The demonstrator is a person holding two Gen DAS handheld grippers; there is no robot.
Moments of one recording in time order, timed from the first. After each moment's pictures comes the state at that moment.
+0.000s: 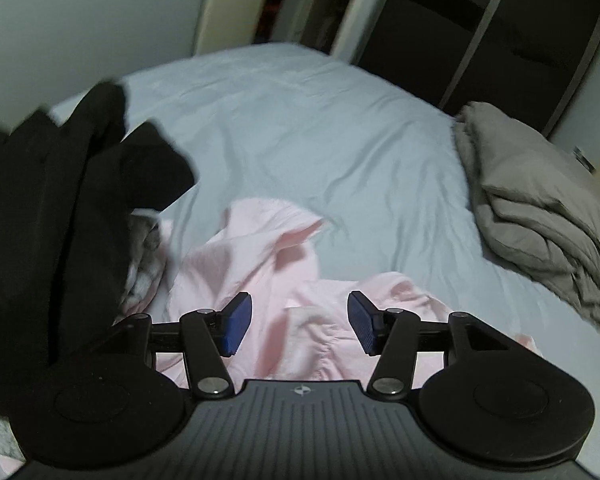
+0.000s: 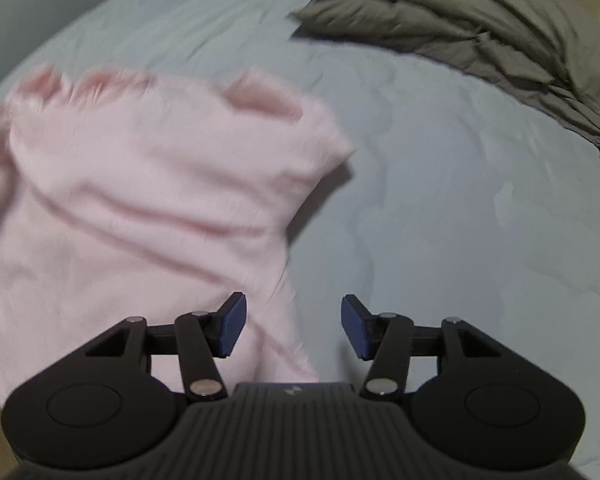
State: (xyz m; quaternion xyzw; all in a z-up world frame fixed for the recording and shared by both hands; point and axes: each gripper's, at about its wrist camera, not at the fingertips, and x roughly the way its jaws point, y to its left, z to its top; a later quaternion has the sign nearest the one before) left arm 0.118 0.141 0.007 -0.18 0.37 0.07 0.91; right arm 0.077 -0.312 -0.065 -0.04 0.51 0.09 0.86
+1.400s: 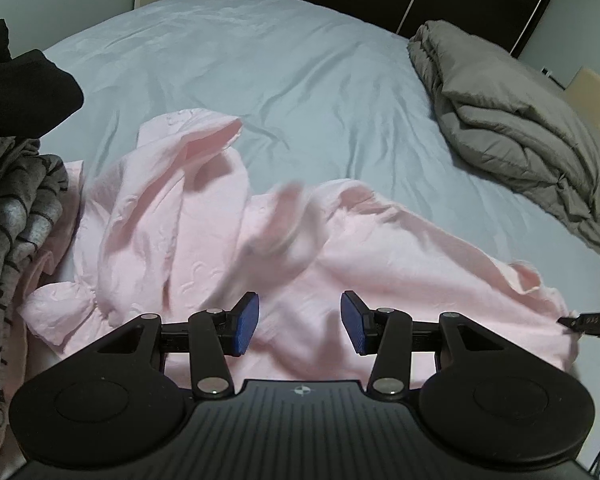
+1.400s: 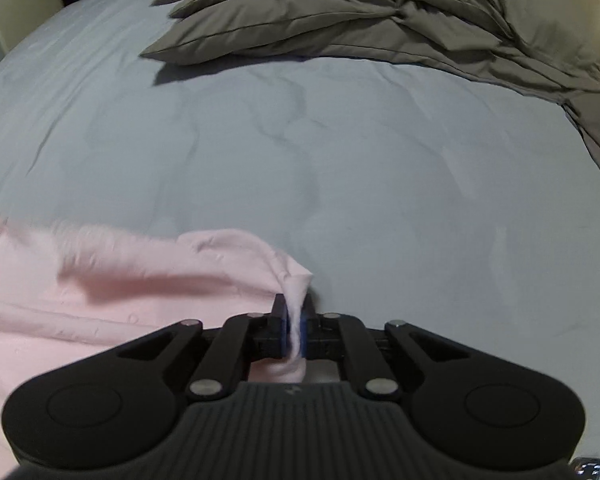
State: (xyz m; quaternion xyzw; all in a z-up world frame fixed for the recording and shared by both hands) left arm 0.141 0.096 -0.044 -0.14 0.45 0.00 0.88; right arm 0.232 -0.316 -0.115 0.04 0.51 -0.05 0.86
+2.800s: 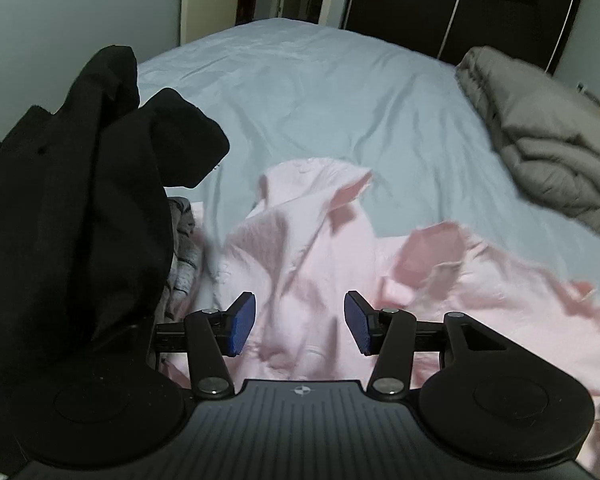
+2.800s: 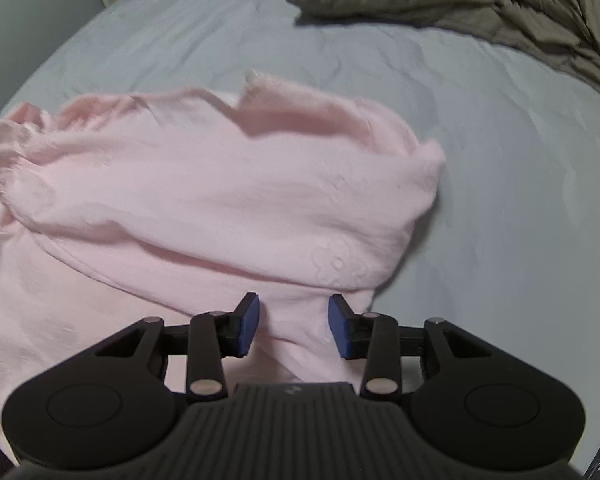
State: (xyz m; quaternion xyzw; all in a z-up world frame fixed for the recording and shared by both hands) left arm 0.130 0.166 -0.034 -0.10 0.42 0.08 0.90; right arm 0.122 -0.267 -0.103 0.02 0.53 0.10 0.84
